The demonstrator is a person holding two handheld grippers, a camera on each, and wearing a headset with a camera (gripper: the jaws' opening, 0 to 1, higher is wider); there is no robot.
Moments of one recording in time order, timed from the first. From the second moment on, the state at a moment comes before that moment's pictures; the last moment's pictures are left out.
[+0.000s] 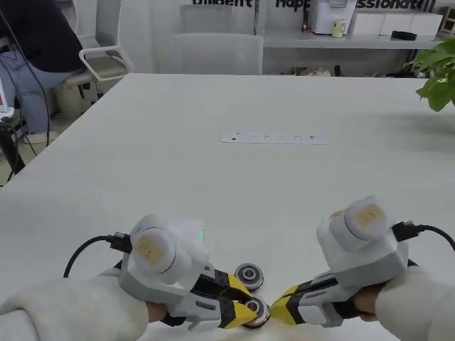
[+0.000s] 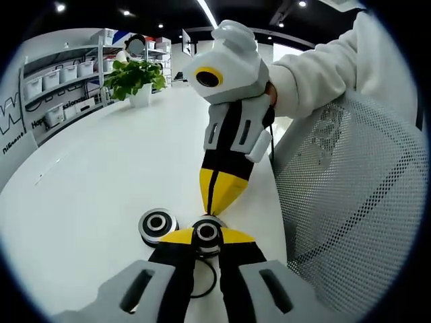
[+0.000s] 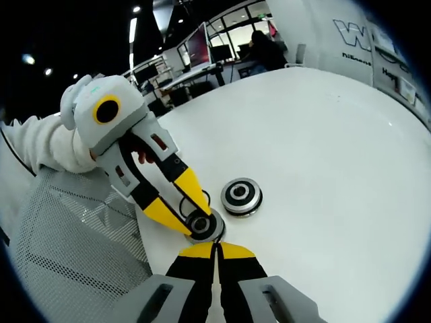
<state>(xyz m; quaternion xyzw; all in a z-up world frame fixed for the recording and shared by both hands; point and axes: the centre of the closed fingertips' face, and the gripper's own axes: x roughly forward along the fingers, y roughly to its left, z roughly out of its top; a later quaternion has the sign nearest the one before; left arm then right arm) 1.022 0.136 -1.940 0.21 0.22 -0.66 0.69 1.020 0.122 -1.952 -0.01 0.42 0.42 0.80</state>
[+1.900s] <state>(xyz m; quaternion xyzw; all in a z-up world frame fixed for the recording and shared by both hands) 1.018 0.133 -1.941 0.22 0.22 -0.66 0.68 1.015 0.136 -1.937 0.08 0.44 0.41 0.79</state>
